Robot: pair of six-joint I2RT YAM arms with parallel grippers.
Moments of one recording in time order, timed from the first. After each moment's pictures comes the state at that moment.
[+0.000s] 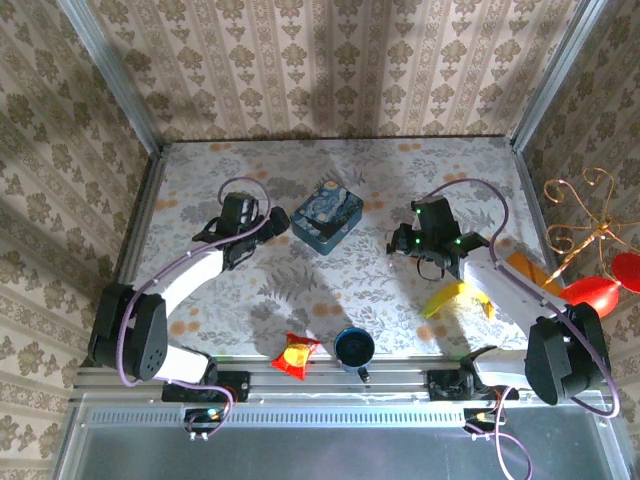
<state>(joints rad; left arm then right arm) -0.40 1.40 0.83 -0.19 0.03 -0.76 0.33 1.29 0.85 -0.40 -0.15 0.59</state>
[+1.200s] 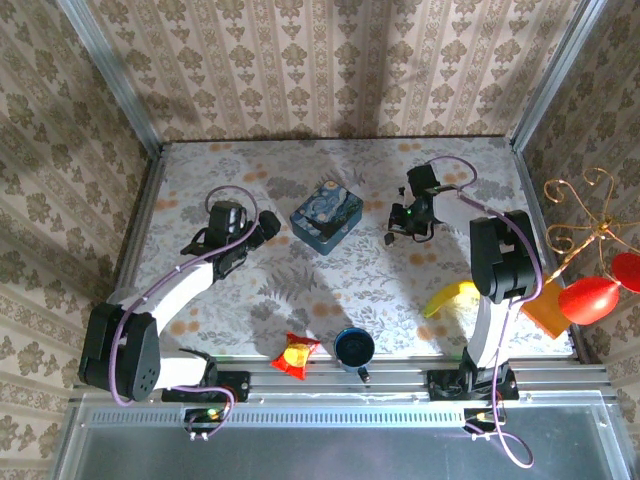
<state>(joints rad) -0.36 1.30 0.74 -0.16 0.07 -0.80 0.16 1.94 1.30 -0.55 -0.28 0.37</state>
